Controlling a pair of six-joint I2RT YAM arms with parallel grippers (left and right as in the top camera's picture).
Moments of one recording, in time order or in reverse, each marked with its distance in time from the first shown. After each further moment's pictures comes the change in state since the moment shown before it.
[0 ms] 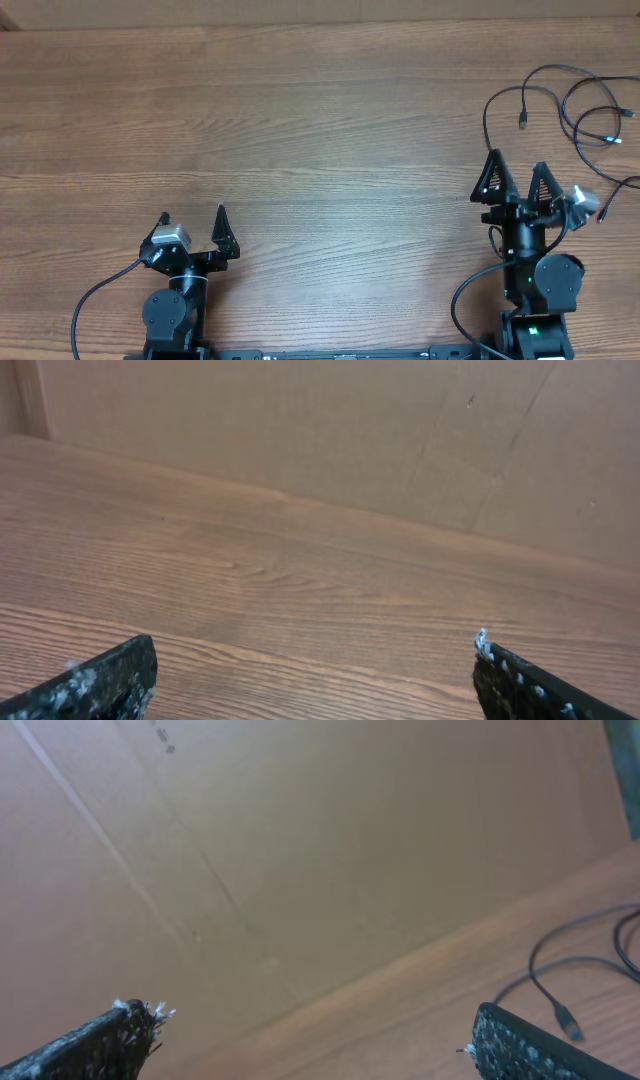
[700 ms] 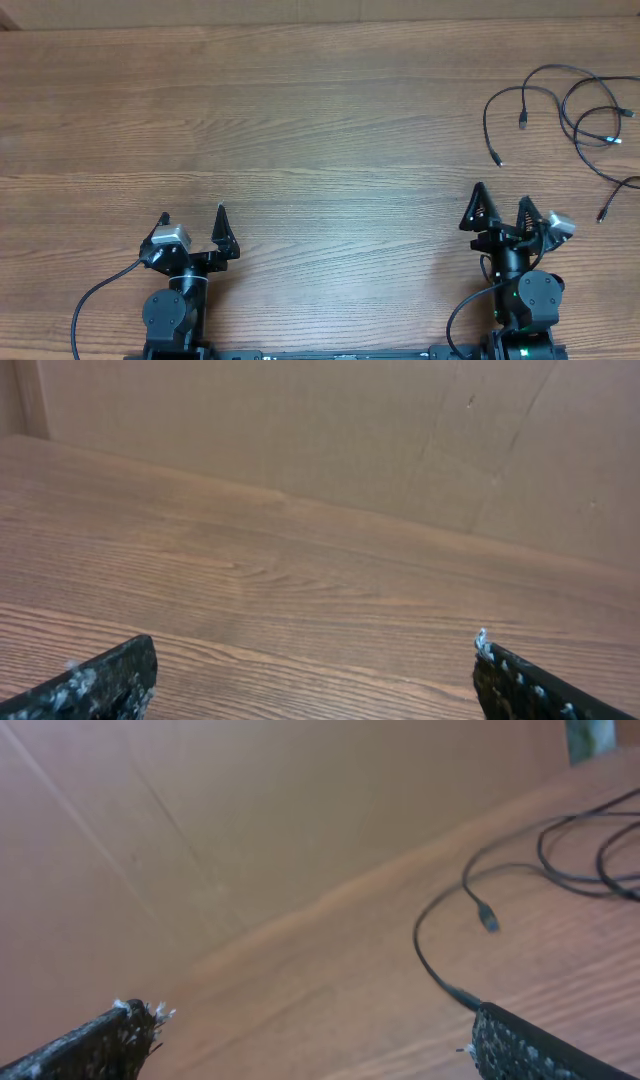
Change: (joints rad) left arm 0.000 0.000 0.000 0.000 0.000 0.000; right arm -0.001 -0.259 -0.159 -0.264 0.013 -0.039
